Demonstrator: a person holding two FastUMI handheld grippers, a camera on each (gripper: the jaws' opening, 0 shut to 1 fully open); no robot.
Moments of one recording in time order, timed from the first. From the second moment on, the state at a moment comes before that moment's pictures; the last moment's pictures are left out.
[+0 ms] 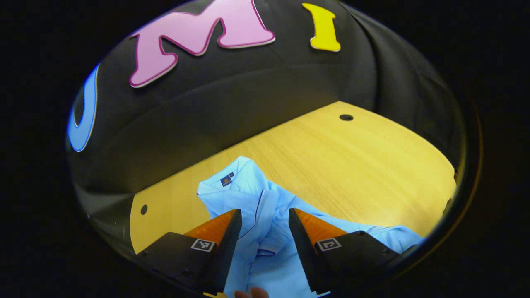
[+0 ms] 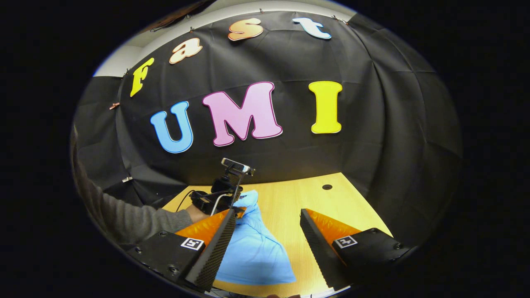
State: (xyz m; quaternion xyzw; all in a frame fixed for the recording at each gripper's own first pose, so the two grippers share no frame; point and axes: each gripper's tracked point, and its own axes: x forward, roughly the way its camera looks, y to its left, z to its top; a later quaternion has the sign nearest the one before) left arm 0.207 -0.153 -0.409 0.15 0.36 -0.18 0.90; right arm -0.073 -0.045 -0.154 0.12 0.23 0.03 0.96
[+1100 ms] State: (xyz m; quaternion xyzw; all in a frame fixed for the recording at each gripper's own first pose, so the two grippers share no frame) left arm -0.154 0.026 -0.400 0.05 0.52 -0.06 0.85; right arm -0.142 -0.040 -0.326 0.03 0.43 0.07 0.90
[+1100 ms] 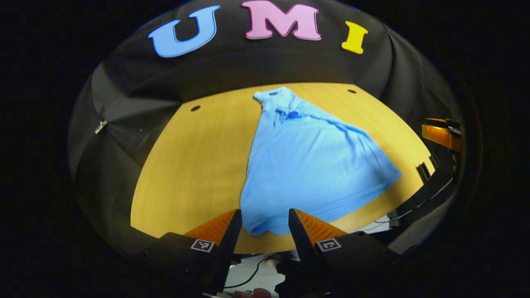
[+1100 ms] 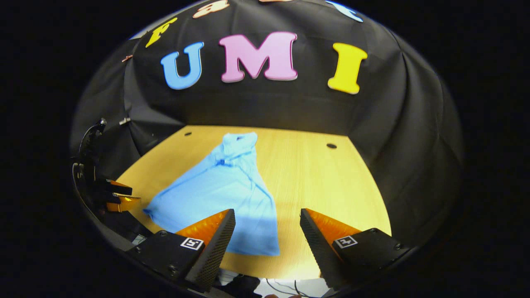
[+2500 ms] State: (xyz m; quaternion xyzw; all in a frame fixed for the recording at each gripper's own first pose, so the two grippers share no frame) left arm -0.164 0.024 -0.483 -0.01 0.61 -0.04 0.79; right arm -0.197 -0.009 -0.460 0.04 0.59 0.11 0.80
